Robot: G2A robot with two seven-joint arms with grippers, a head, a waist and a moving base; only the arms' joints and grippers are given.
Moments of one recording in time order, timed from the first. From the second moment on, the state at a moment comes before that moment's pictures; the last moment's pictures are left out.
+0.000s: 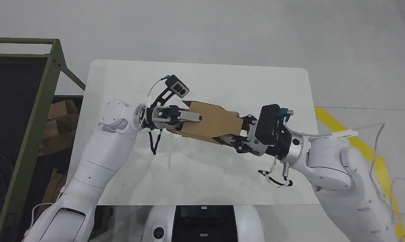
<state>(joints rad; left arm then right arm) 1.06 -1.12 -1.19 -1.46 -0.93 -0.13 -1.44 -1.32 -1.02 1.23 -2.16 -0.66 -0.59 0.52</state>
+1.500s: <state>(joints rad) 1.05 -1.13 -1.19 -1.46 -0.92 -0.13 -1.44 -1.24 -1.03 1.14 -2.09 -0.66 -0.55 0.55</state>
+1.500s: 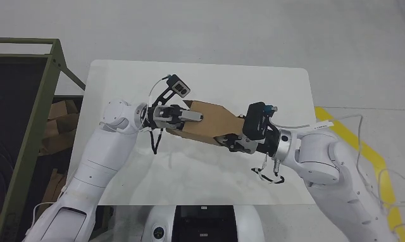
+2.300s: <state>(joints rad) 1.06 -1.13 -1.23 -1.48 -0.86 -0.22 -1.38 -1.48 -1.00 1.46 -2.16 -0.52 -0.53 0.49</state>
